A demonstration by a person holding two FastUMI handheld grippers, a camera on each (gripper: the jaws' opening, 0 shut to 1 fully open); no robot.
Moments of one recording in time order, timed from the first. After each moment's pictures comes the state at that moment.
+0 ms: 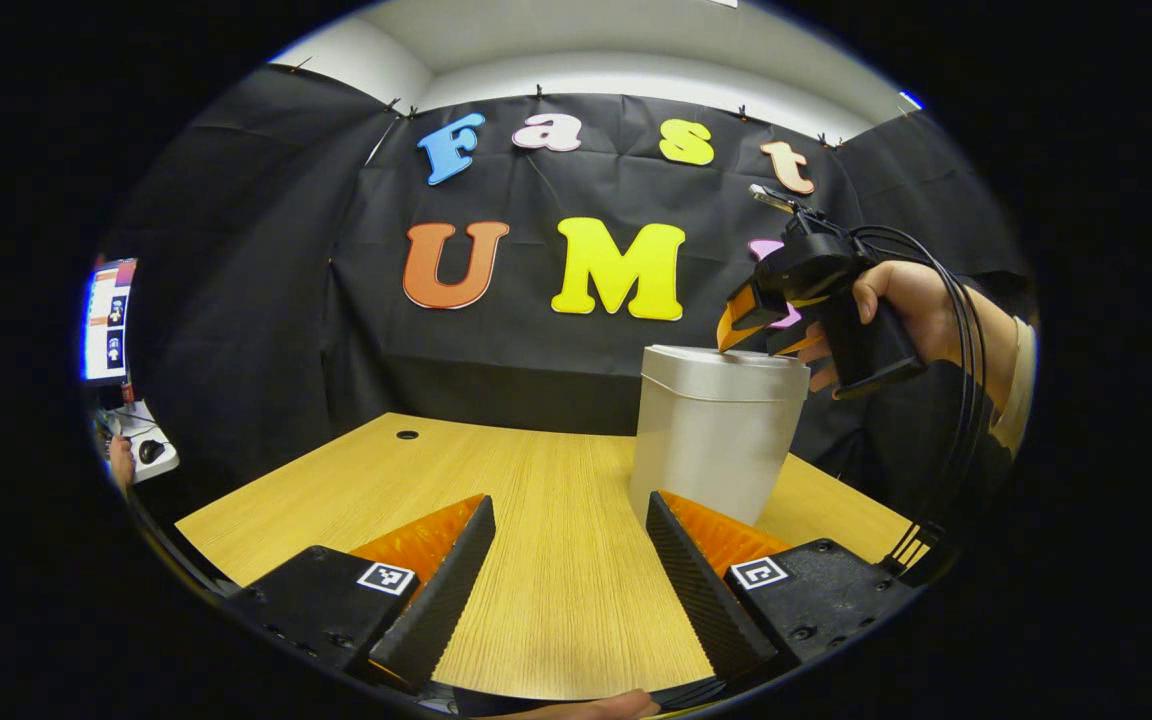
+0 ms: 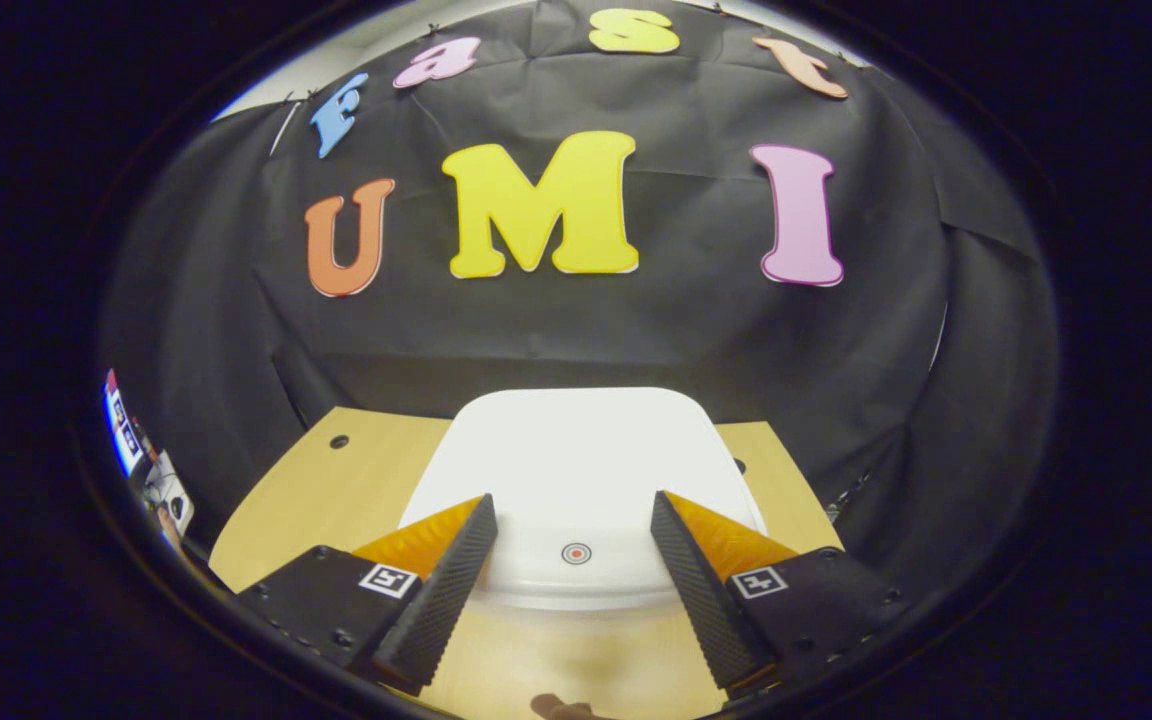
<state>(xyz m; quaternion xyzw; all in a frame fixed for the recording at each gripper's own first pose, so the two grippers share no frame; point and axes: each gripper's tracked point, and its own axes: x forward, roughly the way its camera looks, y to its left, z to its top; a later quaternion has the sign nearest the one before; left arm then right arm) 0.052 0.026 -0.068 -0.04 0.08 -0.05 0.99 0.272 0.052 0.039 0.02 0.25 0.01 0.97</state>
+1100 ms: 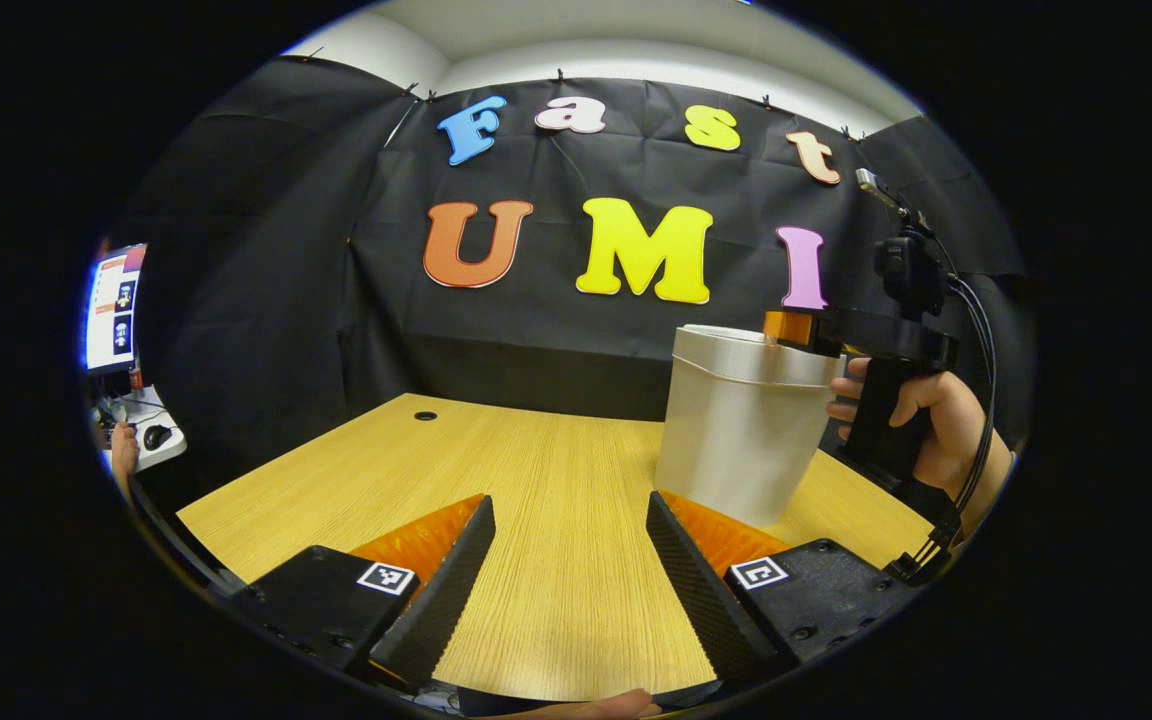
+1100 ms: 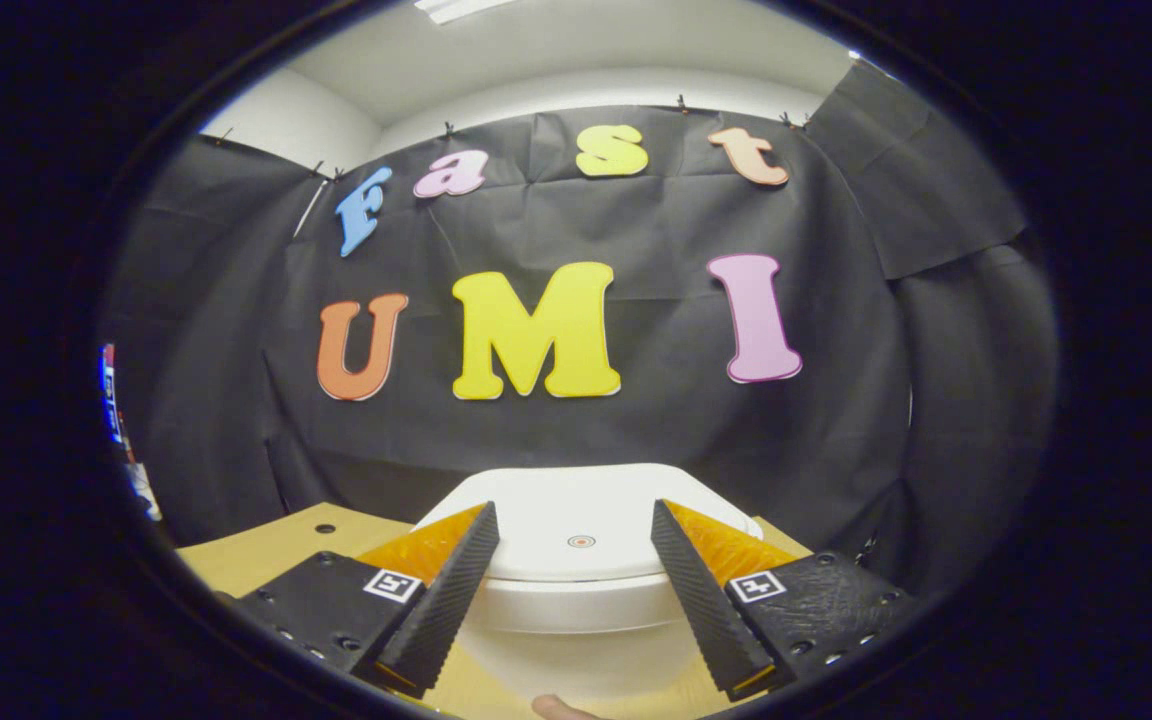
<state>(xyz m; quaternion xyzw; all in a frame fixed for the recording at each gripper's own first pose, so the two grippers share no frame) 0.065 0.048 -0.089 -0.05 0.11 -0.02 0.99 0.255 0.053 0.034 0.03 0.02 0.00 1.00</state>
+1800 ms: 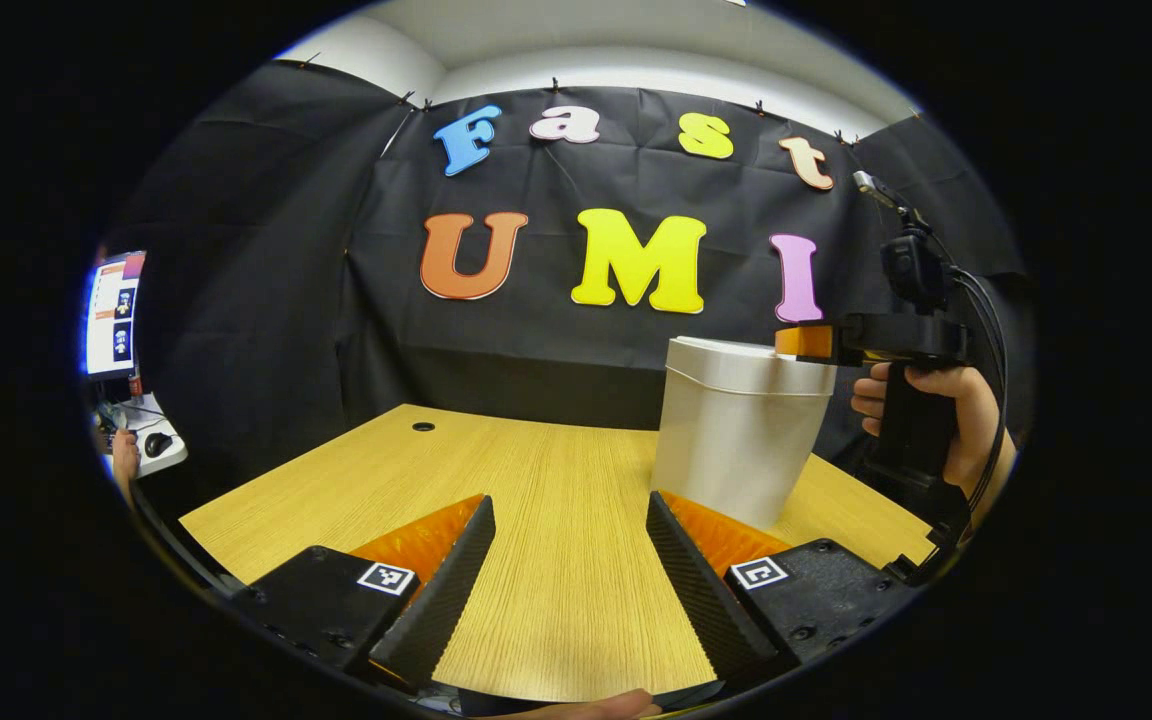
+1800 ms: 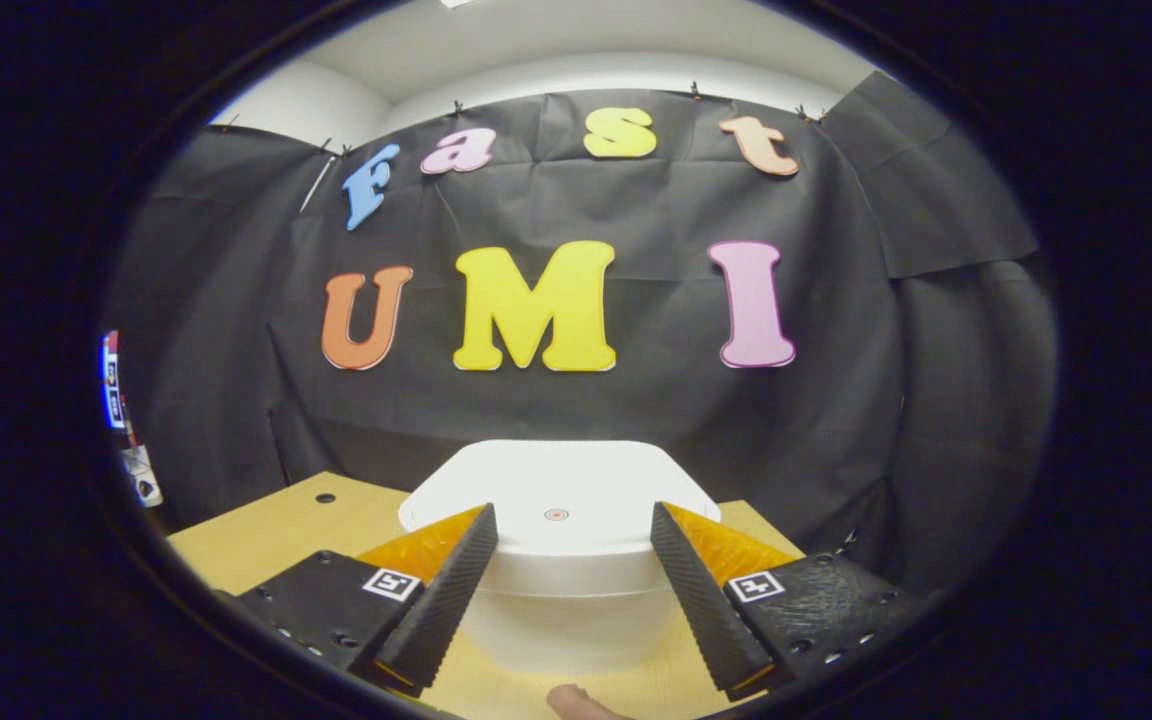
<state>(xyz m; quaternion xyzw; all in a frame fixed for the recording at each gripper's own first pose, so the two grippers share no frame) 0.062 0.044 -0.079 -0.04 0.10 -0.03 0.99 0.217 0.032 0.038 0.00 0.04 0.00 1.00</state>
